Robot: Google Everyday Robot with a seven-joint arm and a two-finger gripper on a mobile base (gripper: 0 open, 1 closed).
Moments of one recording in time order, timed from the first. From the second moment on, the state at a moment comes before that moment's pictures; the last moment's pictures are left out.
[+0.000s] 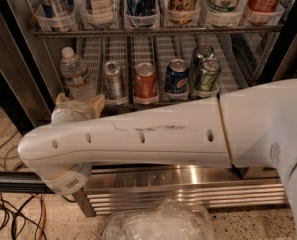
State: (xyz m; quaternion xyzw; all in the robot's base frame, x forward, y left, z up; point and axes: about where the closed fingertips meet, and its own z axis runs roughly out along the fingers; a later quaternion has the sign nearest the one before) arm 0.591 0.176 0.826 0.01 0.80 0.07 0.59
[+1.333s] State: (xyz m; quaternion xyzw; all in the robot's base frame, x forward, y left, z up) arm 0.601 0.172 0.823 0.01 0.80 0.06 0.60
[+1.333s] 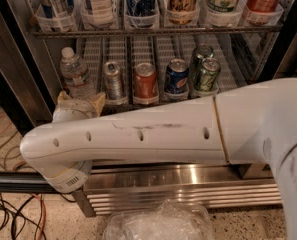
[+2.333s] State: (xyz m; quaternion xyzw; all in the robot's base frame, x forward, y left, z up) arm 0.627 0.158 0.834 0.03 0.78 0.04 0.62
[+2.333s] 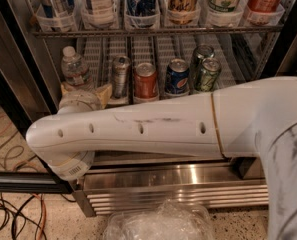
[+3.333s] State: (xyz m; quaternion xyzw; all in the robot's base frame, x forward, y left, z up) arm 0.656 0.138 0.849 0.06 0.76 0.02 0.65
